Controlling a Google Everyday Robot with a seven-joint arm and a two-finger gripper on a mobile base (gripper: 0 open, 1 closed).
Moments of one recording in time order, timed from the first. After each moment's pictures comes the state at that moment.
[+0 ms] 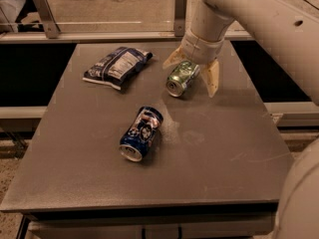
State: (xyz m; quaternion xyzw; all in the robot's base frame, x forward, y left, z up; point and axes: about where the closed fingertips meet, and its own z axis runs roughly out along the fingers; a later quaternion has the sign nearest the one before) arm 0.629 -0.093 0.857 -0.95 0.30 -0.03 0.11
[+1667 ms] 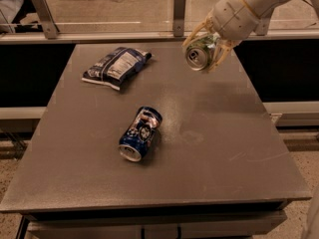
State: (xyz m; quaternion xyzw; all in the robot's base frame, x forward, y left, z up) arm 0.604 -0.101 0.946 -0.91 0.27 0.03 0.31
